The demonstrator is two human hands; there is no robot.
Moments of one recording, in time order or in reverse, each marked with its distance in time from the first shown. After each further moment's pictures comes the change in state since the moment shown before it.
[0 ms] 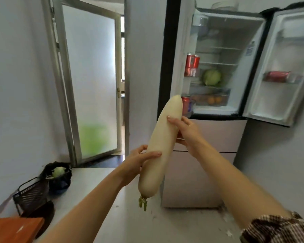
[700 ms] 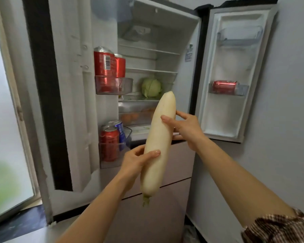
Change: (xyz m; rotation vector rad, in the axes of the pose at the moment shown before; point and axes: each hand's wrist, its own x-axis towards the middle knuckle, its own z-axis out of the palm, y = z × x) left_hand 0.438 0.051 0.169 -0.049 -0.148 0.182; right_hand 0.317 -0.018 -0.270 -0.185 0.405 -0.113
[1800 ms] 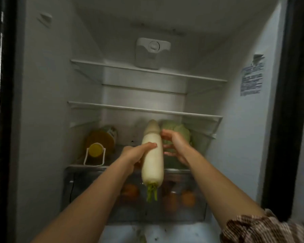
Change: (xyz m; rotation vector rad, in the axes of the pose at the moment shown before) left_hand 0.559 0.048 -0.014 0.071 0.484 -0.100; right_hand 0.577 0.081 0.049 0.088 -0.385 0.080
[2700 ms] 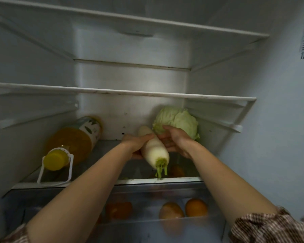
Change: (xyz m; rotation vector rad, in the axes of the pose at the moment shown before) left_hand 0.172 -0.016 0.044 0.124 0.000 -0.090; right_hand 0.139 0.050 -0.028 -0.105 0.003 0.134
